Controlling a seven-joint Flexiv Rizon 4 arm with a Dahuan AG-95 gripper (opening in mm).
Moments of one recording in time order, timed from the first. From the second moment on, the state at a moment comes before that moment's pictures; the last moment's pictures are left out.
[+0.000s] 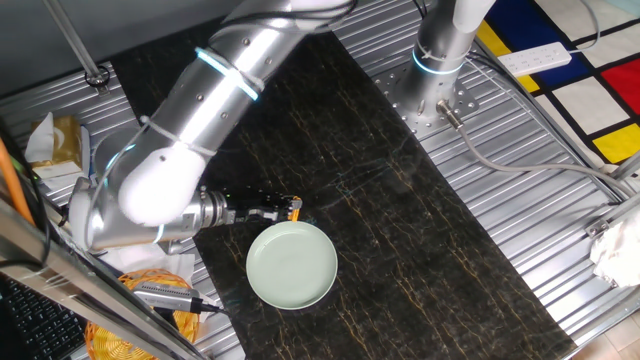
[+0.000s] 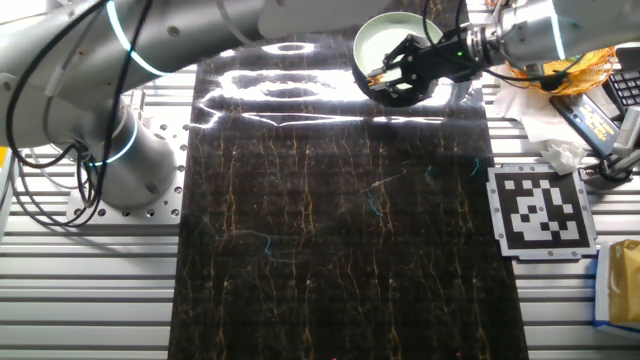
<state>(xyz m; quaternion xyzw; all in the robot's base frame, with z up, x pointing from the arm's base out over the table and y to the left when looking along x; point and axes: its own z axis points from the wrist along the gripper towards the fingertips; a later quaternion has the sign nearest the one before) 0.466 0.154 0.071 0.21 -0.86 -0.15 0.44</state>
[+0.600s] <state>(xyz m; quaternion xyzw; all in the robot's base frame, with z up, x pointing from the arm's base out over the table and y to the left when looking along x) 0.477 0.153 0.067 0.17 -0.86 -0.19 0.43</state>
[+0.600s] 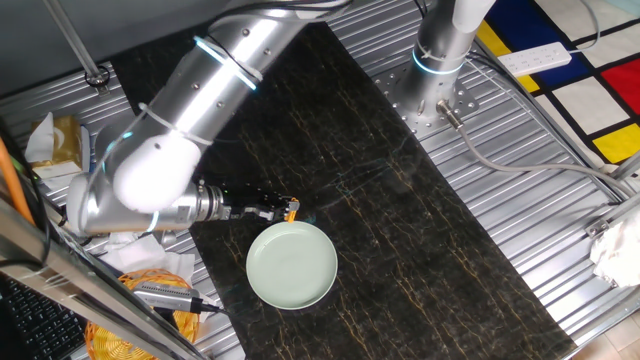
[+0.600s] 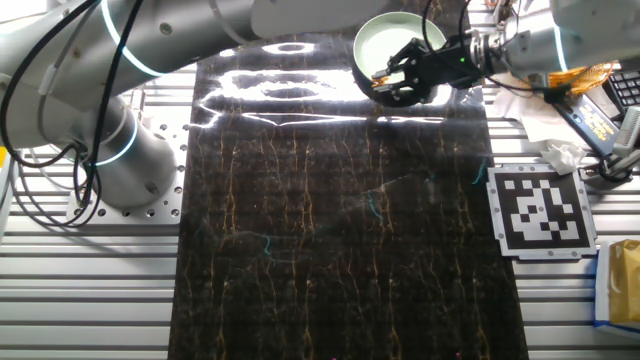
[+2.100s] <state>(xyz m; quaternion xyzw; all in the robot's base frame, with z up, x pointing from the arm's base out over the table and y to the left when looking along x) 0.476 0.148 0.057 0.17 -0.86 -0.18 0.44</state>
